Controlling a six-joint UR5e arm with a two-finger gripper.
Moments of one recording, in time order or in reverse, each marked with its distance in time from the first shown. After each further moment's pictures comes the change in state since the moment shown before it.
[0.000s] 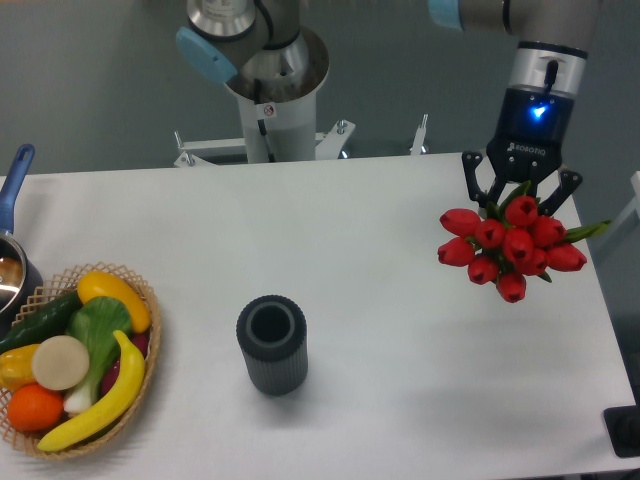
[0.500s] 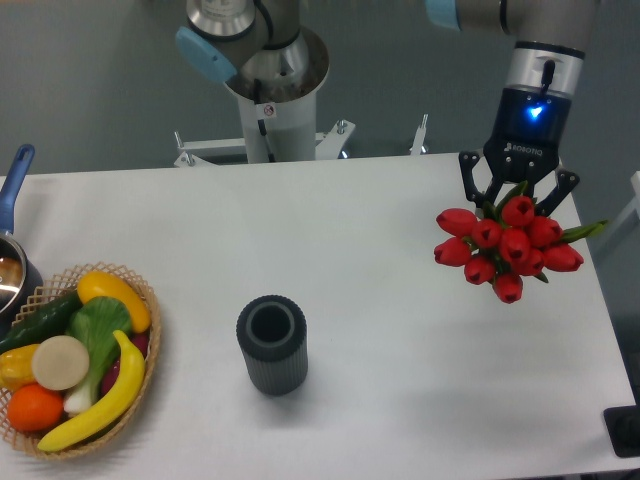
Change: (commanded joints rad) arm -0.009 0.002 0.009 0.006 -0.026 -0.026
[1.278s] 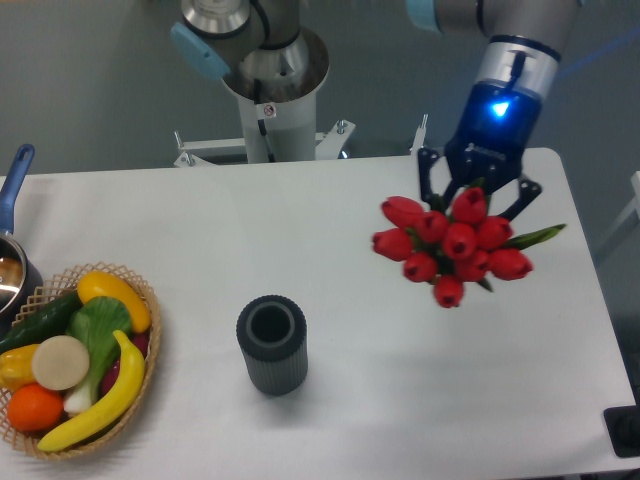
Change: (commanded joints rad) arm -0.147 0.006 0.026 0.031 -0.261 0.000
